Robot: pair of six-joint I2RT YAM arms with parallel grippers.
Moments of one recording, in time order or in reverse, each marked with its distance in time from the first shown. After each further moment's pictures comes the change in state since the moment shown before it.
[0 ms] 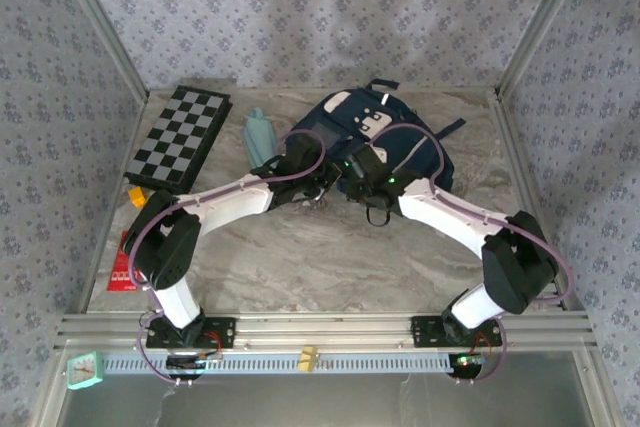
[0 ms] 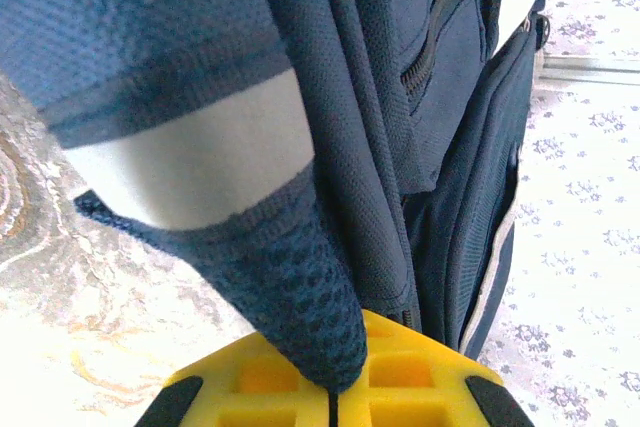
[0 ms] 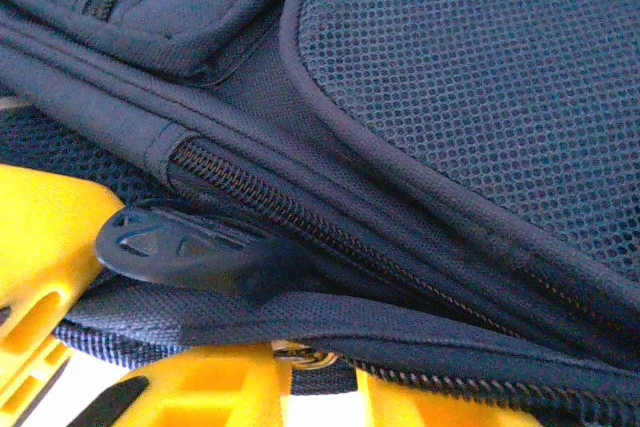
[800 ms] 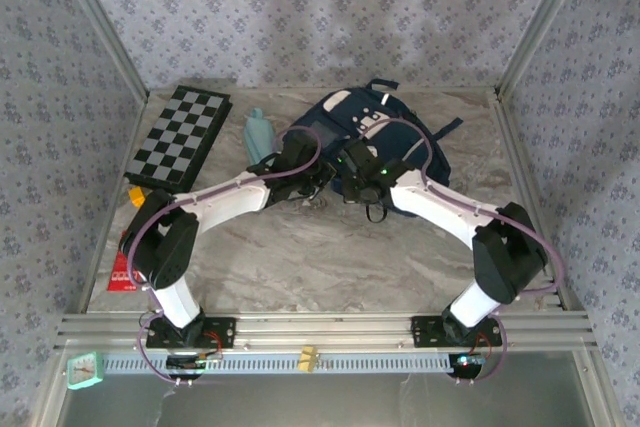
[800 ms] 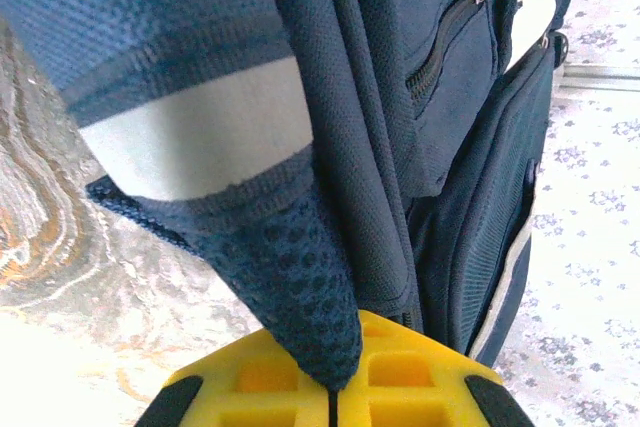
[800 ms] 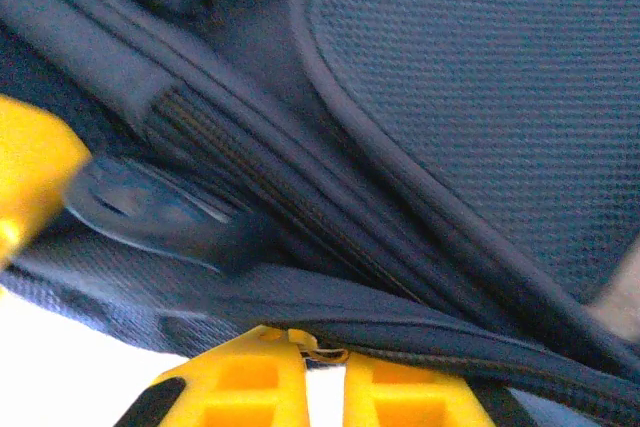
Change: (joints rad) left arm 0.037 -0.006 0.002 -0.047 -0.003 0.059; right arm 0.009 0.059 0.079 -0.129 -0.006 -0.127
